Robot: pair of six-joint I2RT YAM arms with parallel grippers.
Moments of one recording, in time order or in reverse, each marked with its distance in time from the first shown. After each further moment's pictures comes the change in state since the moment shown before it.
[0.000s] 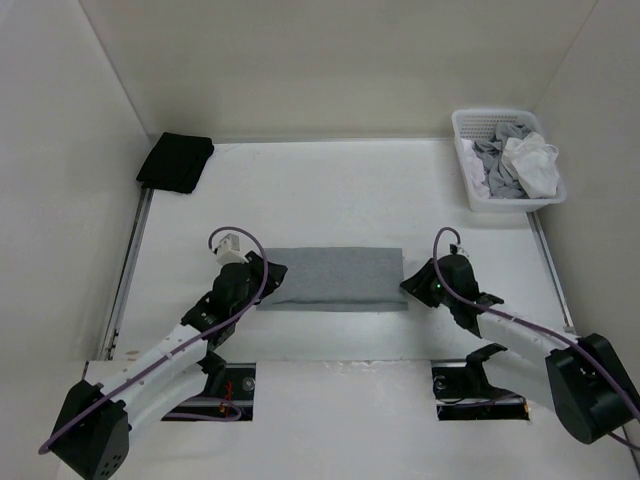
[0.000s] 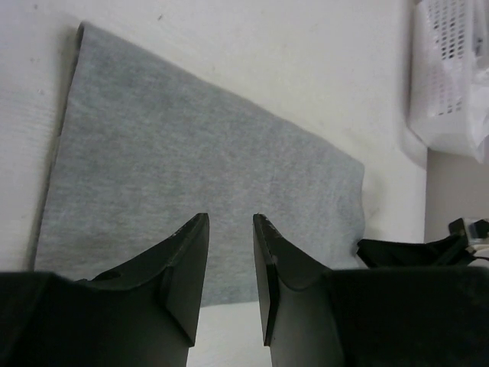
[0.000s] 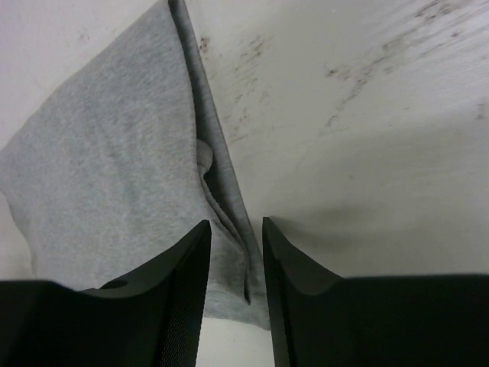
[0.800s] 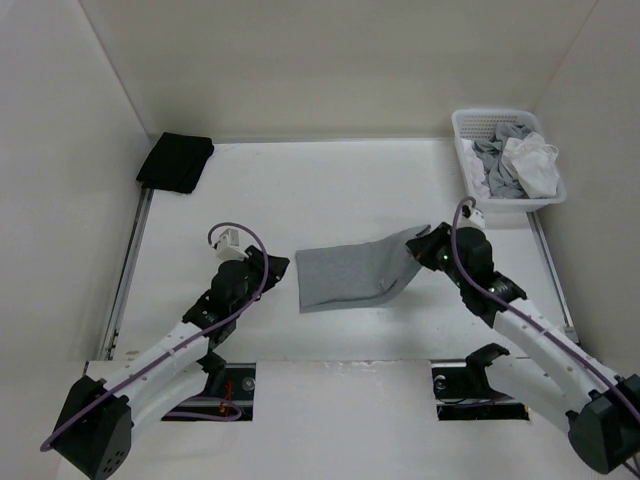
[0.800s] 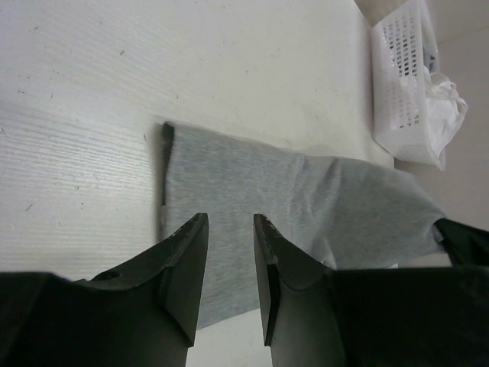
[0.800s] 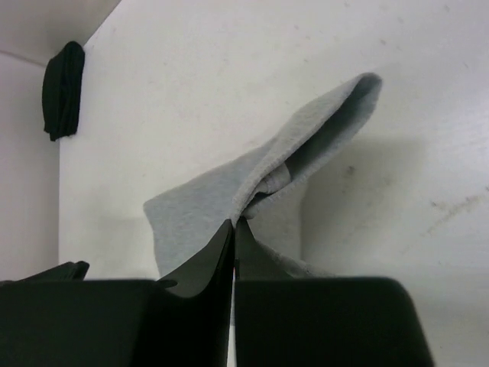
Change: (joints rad) left arm 0.011 0.027 0.009 0.127 0.013 0.008; right arm 0.014 -0.199 0.248 -0.139 0.082 -0.096
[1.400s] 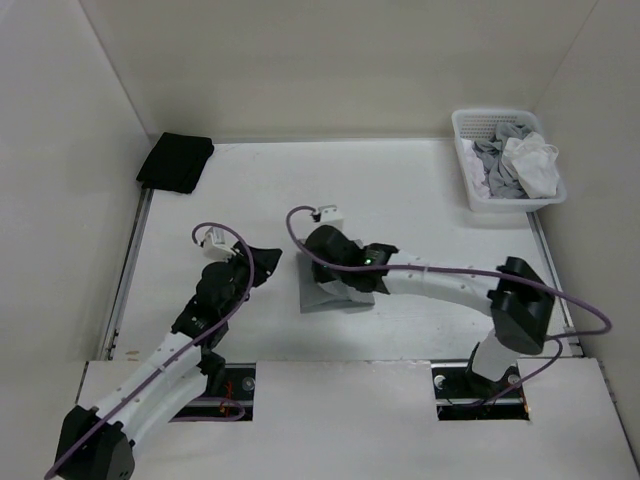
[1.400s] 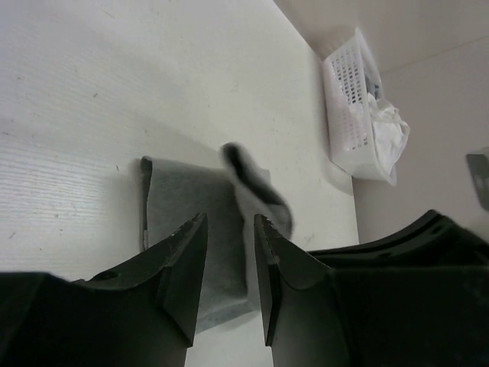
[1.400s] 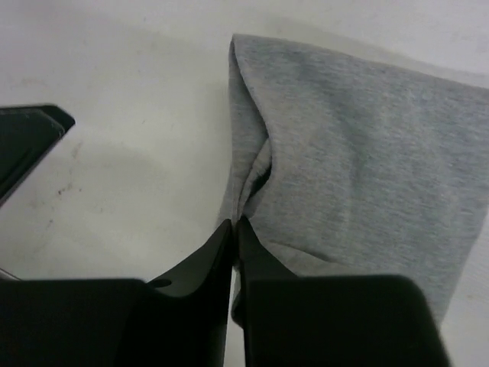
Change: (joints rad) left arm 0.068 -0.129 0.000 -0.003 0.051 -0.001; right arm 0.628 0.772 0.682 -0.256 0.260 -0.191
